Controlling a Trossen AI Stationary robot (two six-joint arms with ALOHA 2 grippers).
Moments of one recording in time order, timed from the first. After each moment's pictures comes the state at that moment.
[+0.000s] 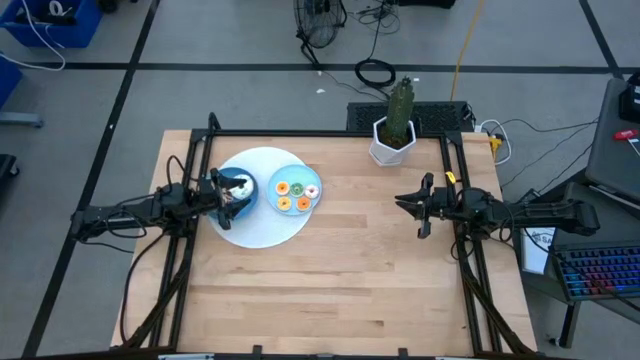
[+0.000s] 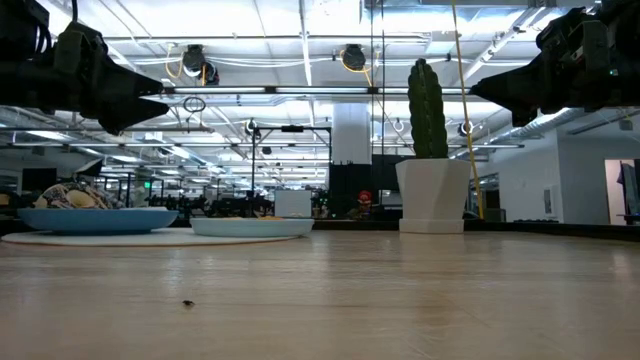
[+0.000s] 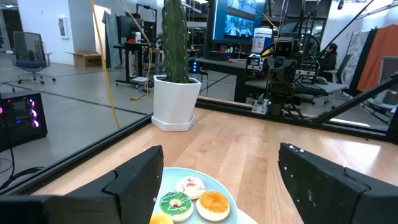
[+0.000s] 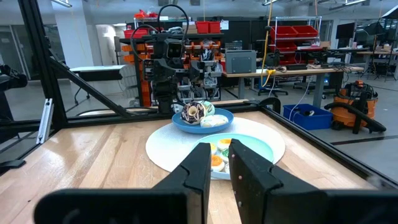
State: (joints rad) left arm 0.12 0.05 0.01 0.08 -0.18 -0.08; right arm -0.07 0.32 0.02 0.36 0.10 0.03
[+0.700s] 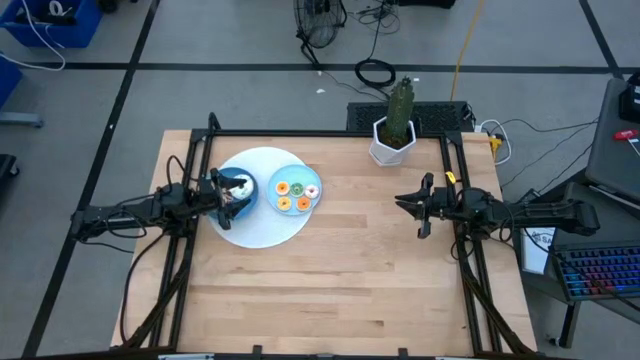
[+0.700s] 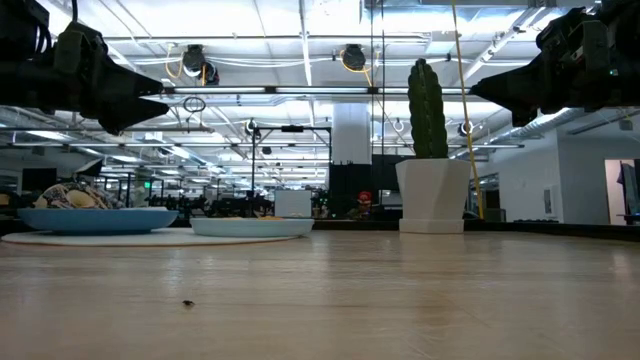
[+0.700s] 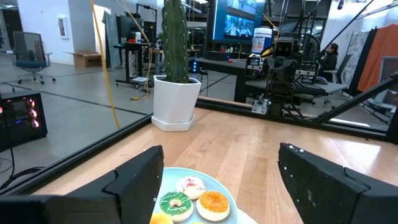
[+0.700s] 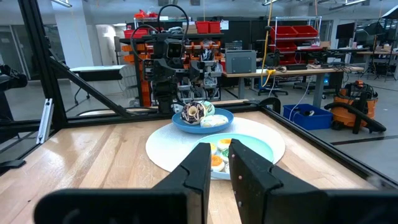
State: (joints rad) left arm 0.12 0.05 0.01 0.08 -0.18 -0.08; right arm -0.07 0.32 0.02 0.36 0.10 0.03
